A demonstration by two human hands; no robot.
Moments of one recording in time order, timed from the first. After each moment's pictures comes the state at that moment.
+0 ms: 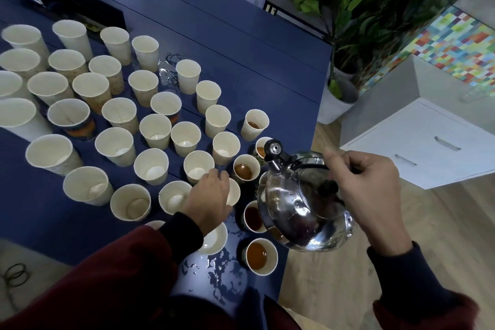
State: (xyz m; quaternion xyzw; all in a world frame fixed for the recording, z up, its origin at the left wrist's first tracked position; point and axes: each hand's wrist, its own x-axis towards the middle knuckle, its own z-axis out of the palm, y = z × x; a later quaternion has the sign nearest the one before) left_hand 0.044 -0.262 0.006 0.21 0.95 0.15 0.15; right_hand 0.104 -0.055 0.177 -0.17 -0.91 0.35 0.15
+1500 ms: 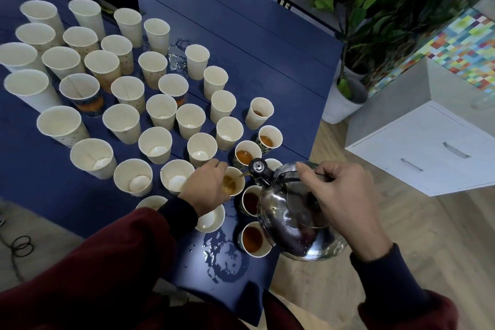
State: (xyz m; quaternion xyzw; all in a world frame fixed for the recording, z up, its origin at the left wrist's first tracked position) left_hand 0.056 -0.267 -0.012 0.17 0.94 0.24 0.16; right_hand 0.129 -0.066 0.158 -0.13 -0.96 0.26 0.07
